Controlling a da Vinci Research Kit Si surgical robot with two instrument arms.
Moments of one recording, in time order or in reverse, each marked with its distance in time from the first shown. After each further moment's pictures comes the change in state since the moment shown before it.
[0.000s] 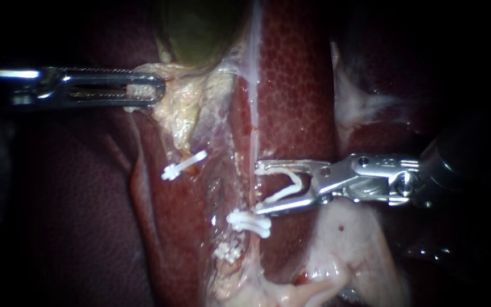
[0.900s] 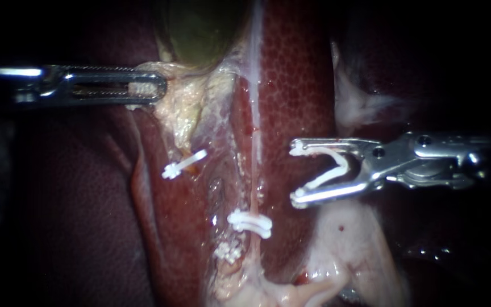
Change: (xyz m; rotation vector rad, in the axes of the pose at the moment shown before) right arm 0.008 -0.005 -0.008 0.025 0.089 -0.113; left arm 0.000 0.001 0.000 0.003 0.001 0.001
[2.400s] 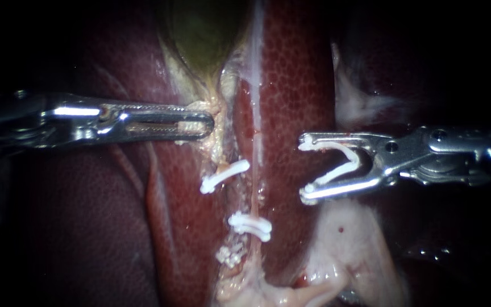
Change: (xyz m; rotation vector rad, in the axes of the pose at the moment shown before) right arm 0.004 -0.002 -0.002 0.011 0.001 0.019; left arm 0.006 -0.001 0.008 0.015 0.027 0.036
